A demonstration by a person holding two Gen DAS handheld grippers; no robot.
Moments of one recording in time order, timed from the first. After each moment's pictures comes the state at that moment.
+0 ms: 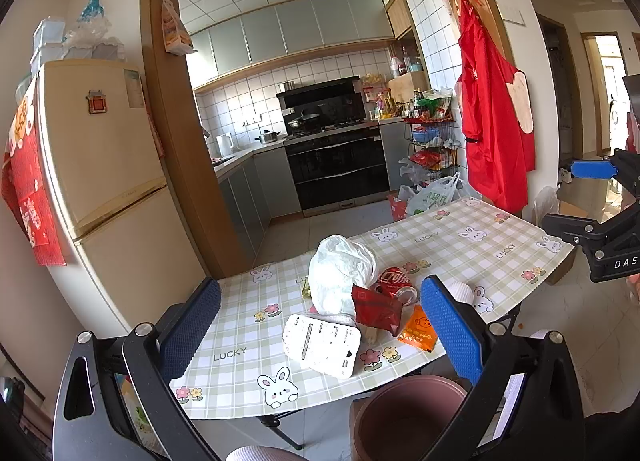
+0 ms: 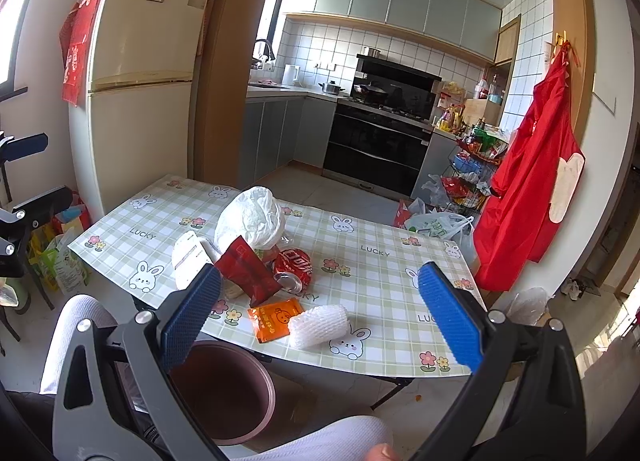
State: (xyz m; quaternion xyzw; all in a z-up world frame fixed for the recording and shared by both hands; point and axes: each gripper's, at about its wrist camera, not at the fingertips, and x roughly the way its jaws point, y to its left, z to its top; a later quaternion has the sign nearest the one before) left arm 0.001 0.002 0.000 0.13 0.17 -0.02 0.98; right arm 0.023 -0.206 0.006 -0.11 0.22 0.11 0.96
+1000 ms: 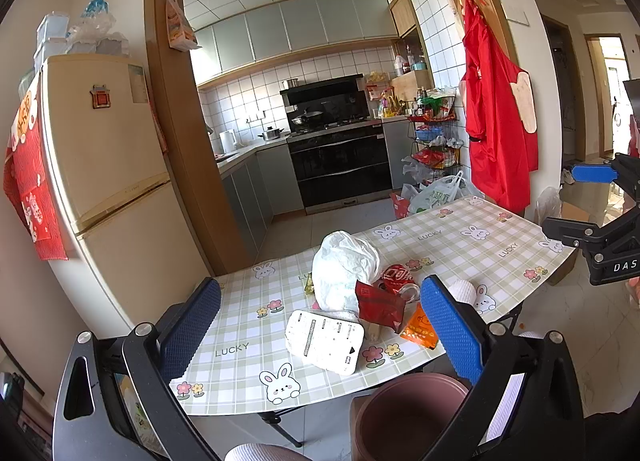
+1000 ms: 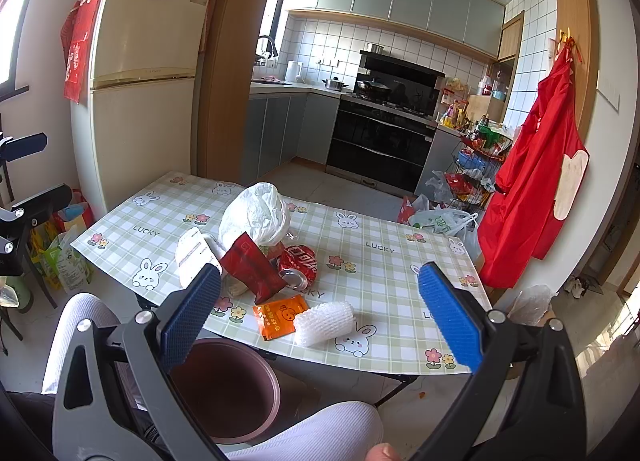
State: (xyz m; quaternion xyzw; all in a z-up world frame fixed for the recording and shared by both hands) left arm -0.008 0.005 0.005 0.12 0.17 -0.02 0.98; right arm 0.023 -0.199 0.002 -0.11 0.23 0.12 0.96
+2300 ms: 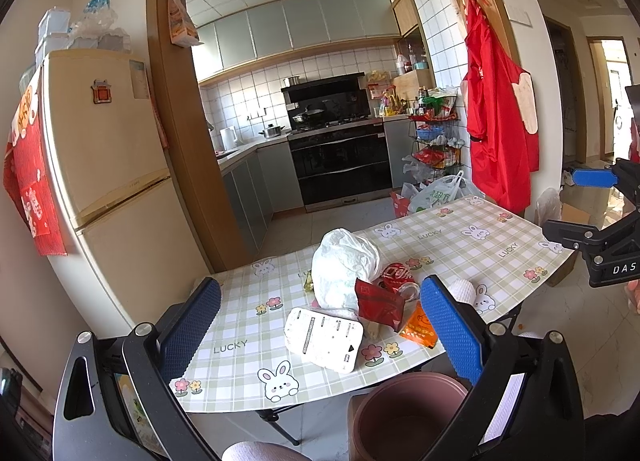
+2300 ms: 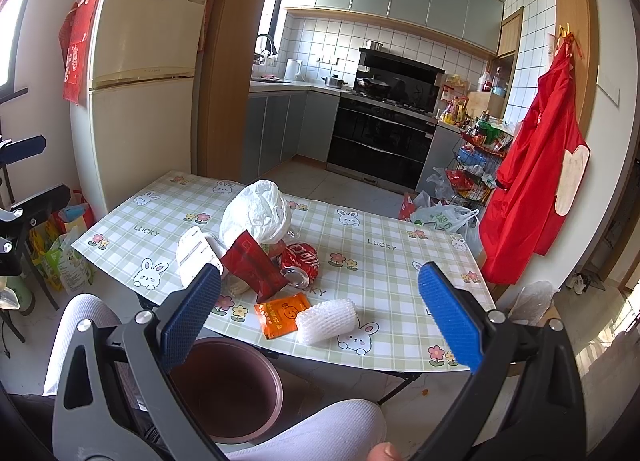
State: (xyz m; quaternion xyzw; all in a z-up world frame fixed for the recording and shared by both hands) left arm -0.005 0.012 -0.004 0.11 0.18 -0.02 0.98; right arm 0.023 -0.200 -0.001 -0.11 0.23 0.12 0.96
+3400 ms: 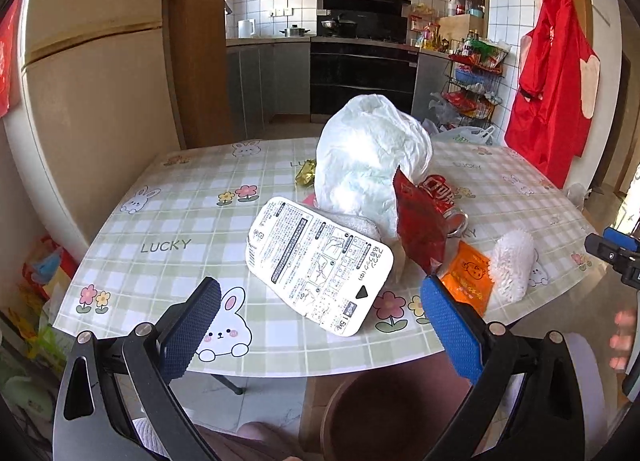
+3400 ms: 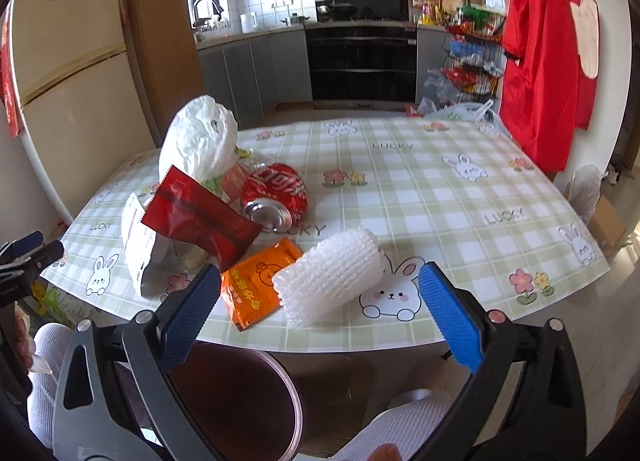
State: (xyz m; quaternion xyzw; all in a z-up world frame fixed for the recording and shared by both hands) left arm 0.159 0.056 -0.201 0.00 0.33 0.01 0.94; right arm 0.170 -0.237 -0.191 0.04 0.35 0.09 0.93
